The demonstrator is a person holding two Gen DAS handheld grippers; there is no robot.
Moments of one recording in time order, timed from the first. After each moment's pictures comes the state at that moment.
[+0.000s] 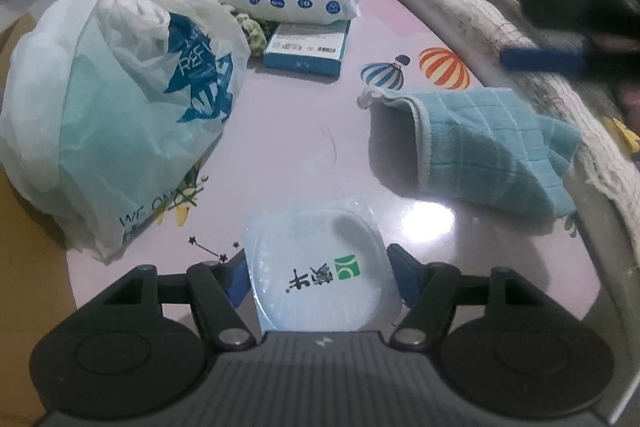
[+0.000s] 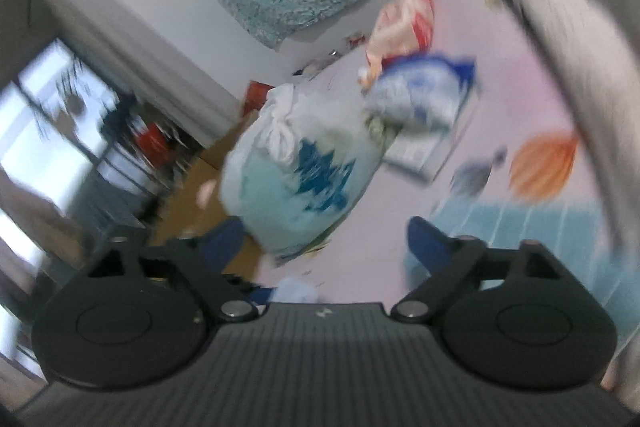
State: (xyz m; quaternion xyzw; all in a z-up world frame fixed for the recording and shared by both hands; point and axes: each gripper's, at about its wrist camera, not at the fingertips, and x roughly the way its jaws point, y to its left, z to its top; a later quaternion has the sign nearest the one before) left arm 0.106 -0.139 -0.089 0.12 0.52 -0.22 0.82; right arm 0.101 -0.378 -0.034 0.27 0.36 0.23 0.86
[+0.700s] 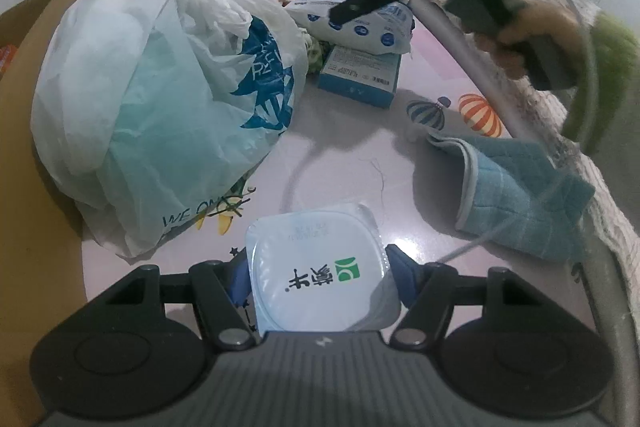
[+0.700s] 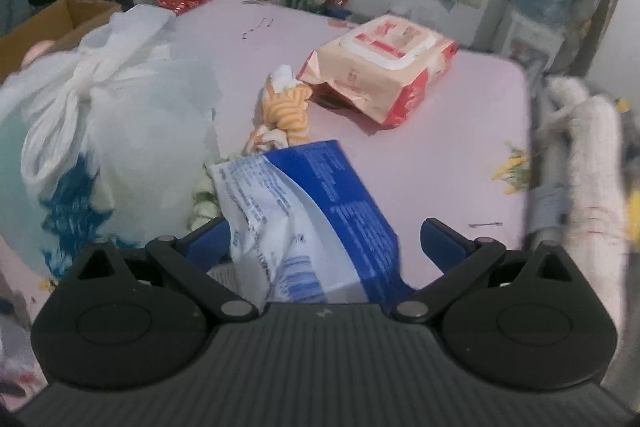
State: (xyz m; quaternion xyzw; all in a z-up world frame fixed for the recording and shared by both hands) left arm 0.119 -0.099 -0.094 0.04 0.51 -0.20 0.83; right arm 0.338 -0.319 -0.070 -0.10 0.41 0.21 0.88
